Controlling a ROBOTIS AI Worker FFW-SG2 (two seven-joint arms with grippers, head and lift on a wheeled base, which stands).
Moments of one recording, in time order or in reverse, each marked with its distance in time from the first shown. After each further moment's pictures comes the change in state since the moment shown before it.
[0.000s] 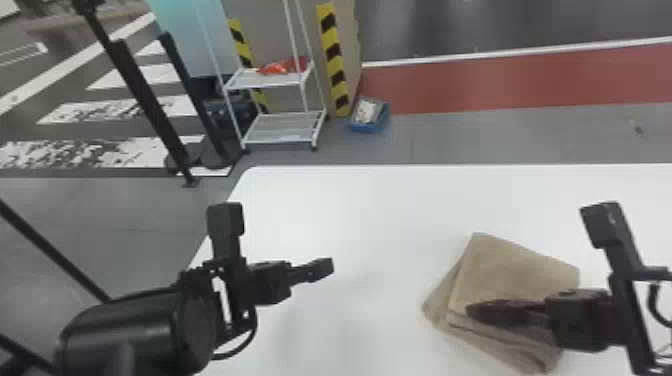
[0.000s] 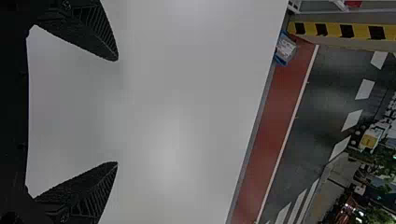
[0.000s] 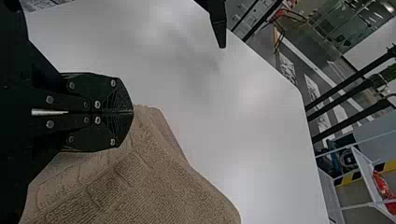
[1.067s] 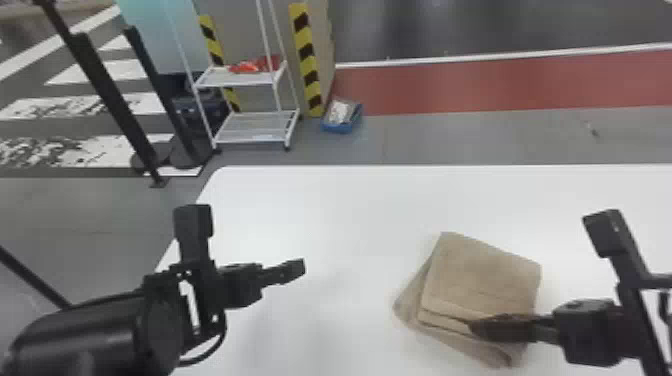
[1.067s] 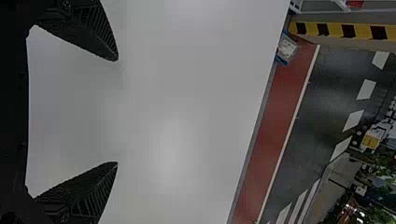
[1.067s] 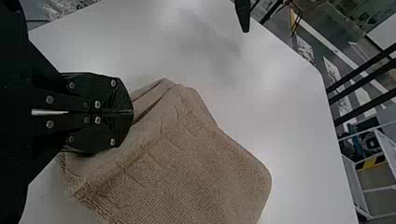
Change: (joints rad) left arm -0.001 0.000 0.001 0.005 0.000 0.000 0.000; right arm 0.043 -0.075 -0.008 -0.089 0.152 0.074 0.184
